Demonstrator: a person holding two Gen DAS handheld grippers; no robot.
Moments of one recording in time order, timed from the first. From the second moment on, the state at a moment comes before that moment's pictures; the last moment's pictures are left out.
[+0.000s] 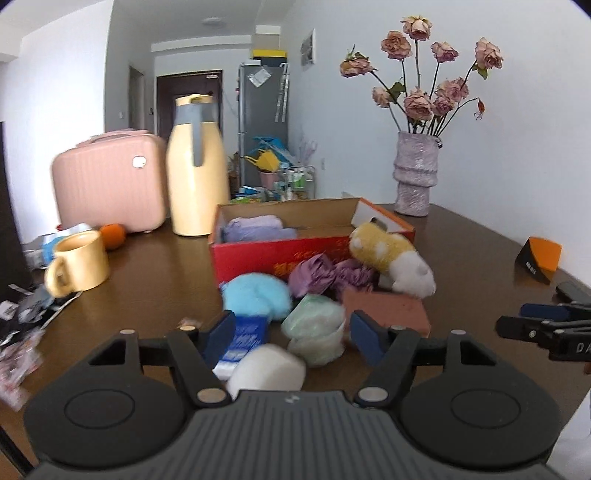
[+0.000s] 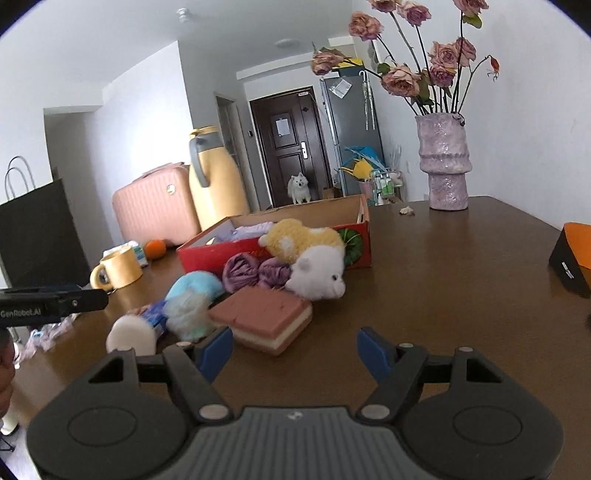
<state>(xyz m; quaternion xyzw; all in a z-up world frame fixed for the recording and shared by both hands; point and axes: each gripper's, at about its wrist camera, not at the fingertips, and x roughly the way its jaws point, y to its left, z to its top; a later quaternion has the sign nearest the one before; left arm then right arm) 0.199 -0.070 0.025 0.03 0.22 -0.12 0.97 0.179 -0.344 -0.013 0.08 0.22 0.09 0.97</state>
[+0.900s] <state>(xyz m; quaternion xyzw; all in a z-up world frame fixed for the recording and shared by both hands) 0.397 -0.187 0.015 -0.04 0.30 -0.23 0.93 0.354 -0.380 -0.033 0.17 0.28 0.15 0.93</state>
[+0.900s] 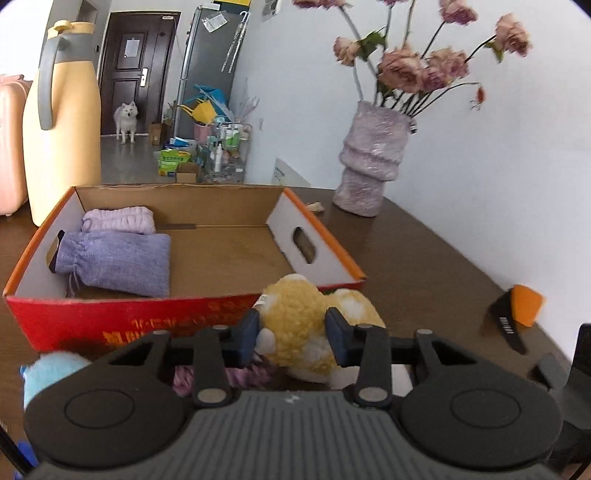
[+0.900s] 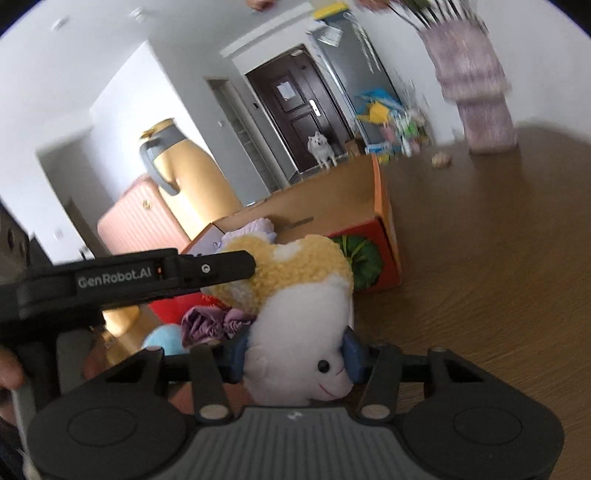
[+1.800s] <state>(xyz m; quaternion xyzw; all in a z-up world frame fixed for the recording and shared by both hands) 0.216 -0.078 -0.033 -0.10 0.36 -0.21 0.91 0.179 -0.319 -0.031 0.11 0.31 0.18 0.93</state>
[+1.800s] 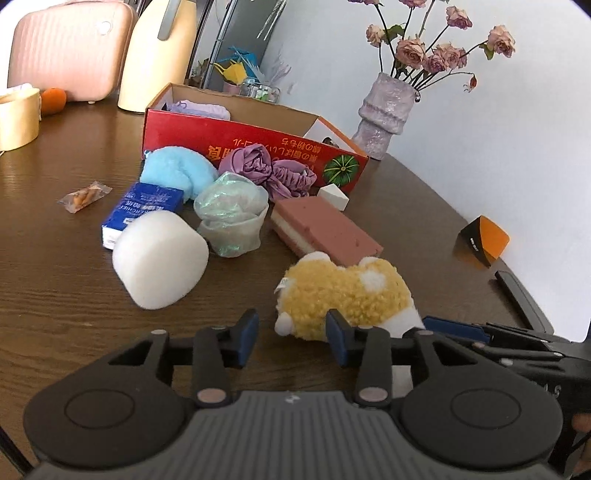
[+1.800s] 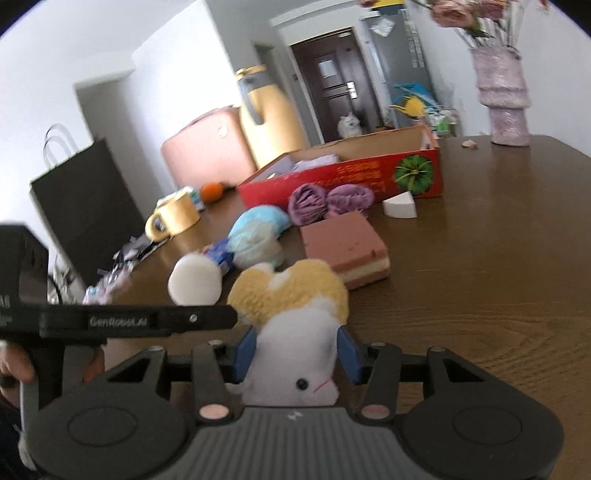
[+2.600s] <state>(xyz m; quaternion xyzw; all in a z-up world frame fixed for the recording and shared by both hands) 0.279 -0.102 0.052 -0.09 0.26 -0.27 0.92 0.252 -0.339 0.034 0.16 0.25 0.20 0.93</state>
